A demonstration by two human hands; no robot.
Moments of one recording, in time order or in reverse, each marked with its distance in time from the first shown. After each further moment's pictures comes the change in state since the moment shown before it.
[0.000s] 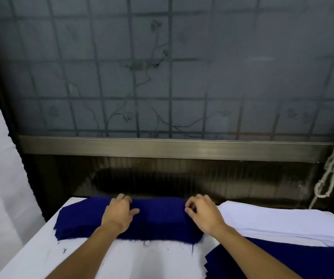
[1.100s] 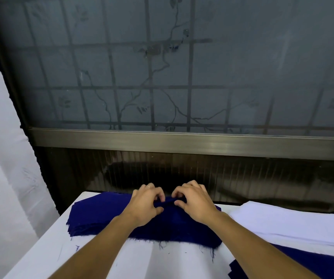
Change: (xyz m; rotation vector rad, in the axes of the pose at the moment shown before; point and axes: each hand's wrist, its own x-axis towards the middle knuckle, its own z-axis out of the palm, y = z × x) left_hand 0.033 0.004 0.007 -0.061 -0.030 0.347; right_hand 0.057 -0.049 0.036 -0.065 -0.017 -0.319
